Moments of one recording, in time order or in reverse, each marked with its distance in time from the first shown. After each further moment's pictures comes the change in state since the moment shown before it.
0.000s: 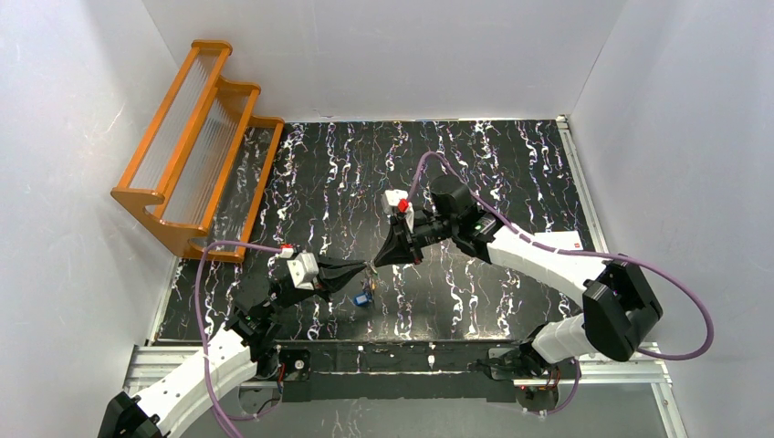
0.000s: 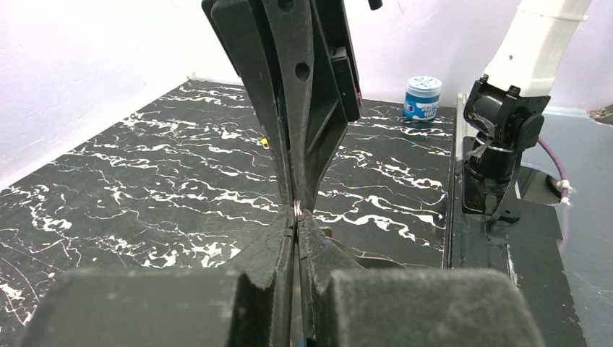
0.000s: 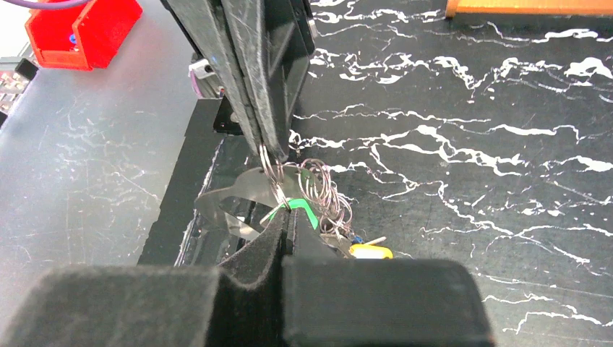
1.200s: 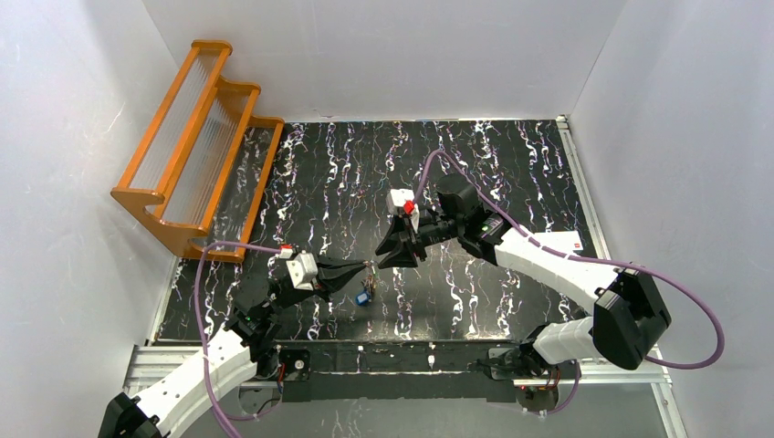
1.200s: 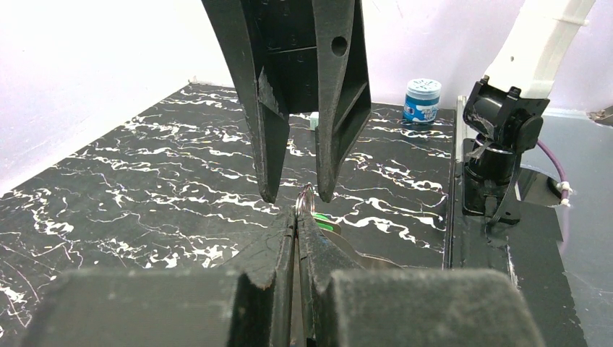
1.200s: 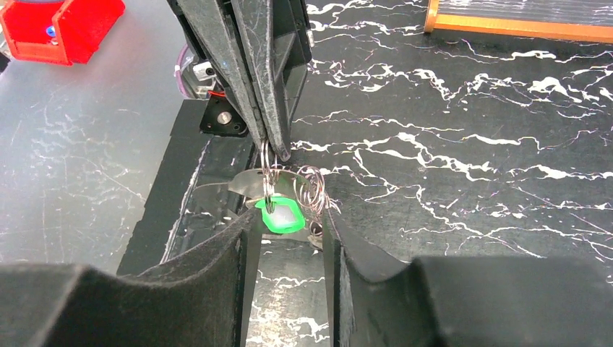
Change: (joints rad) left arm 0.000 -0.007 0.000 0.002 -0.001 0.003; right arm 0.000 -0.047 0.000 -0.030 0.029 -0.055
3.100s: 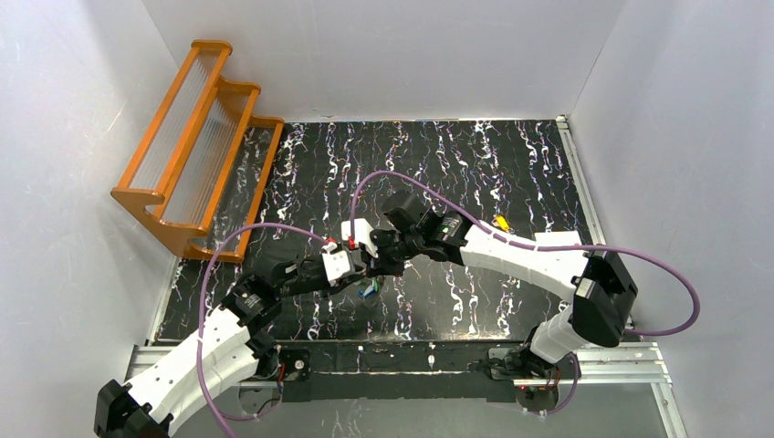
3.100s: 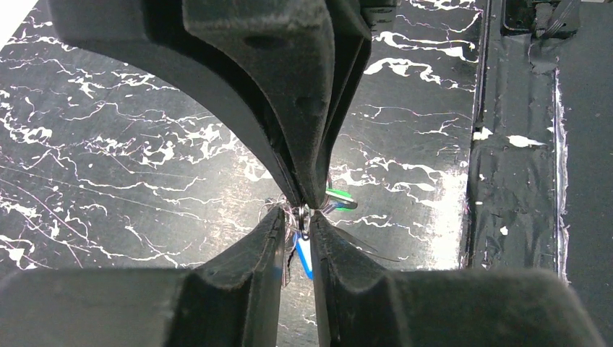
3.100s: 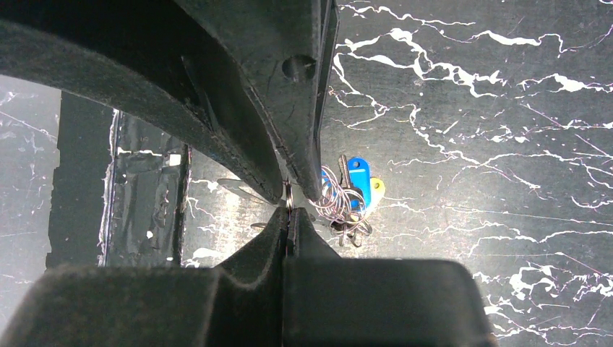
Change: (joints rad) left arm 0.000 0.166 0.295 -0.743 0.044 0.462; right arm 0.248 0.170 0.257 -0.466 0.485 -0.231
